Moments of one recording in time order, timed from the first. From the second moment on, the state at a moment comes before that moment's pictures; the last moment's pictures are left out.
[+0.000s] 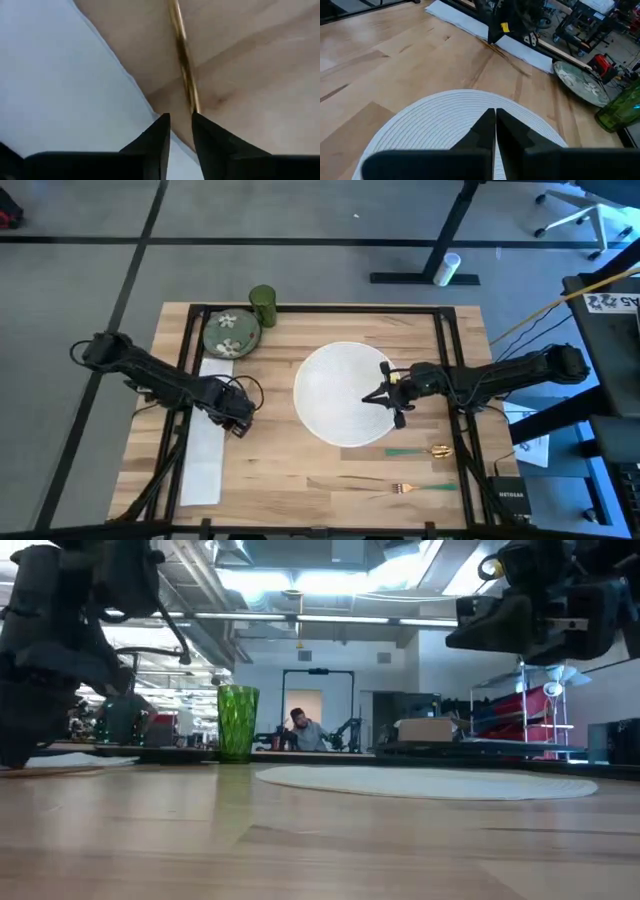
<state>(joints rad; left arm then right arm) -0.26 1.32 0.61 -0.84 0.05 -1.25 0.03 1.01 0.33 0.33 -0.14 -0.45</state>
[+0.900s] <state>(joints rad) -0.26 1.32 0.61 -0.67 0.03 -1.31 0.03 1.01 0.33 0.31 -0.14 -0.45</state>
